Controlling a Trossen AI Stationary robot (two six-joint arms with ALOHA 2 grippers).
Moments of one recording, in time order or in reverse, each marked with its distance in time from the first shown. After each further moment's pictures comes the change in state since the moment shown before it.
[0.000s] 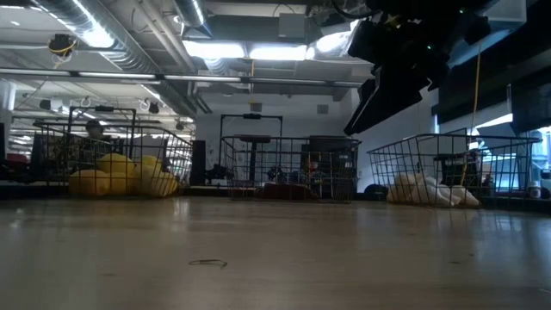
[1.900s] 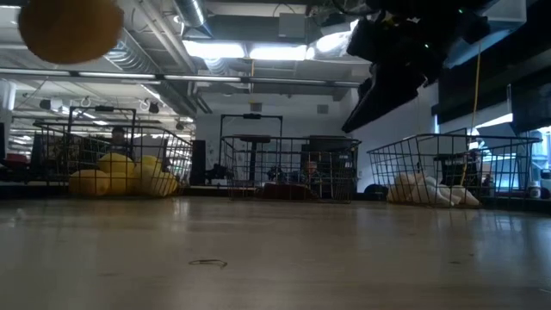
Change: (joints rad) left arm 0.440 -0.480 -0.002 -0.147 -0.676 0.103; right arm 0.000 0.000 0.000 0.020 0.012 0.037
